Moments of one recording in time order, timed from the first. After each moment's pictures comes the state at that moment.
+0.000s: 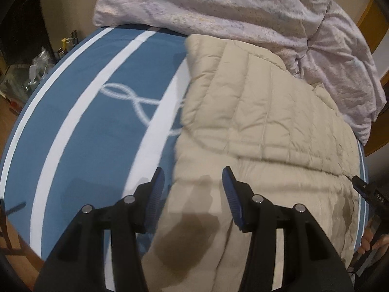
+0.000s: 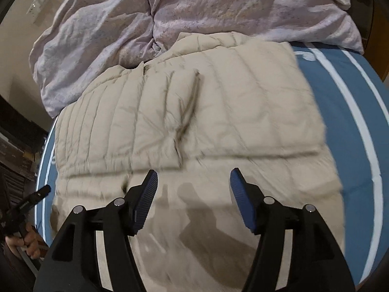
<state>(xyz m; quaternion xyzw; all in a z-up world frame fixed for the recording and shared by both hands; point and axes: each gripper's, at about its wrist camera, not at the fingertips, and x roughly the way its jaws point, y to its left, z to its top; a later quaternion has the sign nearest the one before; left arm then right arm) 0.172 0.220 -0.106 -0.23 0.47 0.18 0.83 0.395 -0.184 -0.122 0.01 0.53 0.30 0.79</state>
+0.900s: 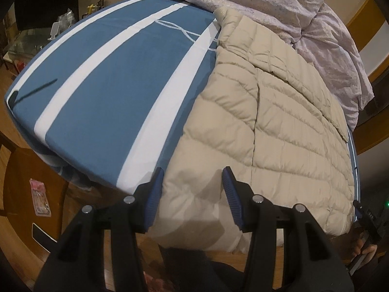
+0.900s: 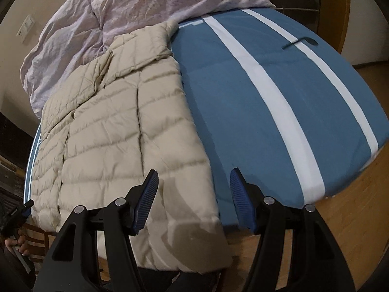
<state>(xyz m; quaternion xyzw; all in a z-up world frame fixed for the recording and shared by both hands) 0.009 0.177 -0.147 -0.28 0.46 0.18 0.82 0.306 -0.401 -0.157 0.05 0.53 0.22 0.81</state>
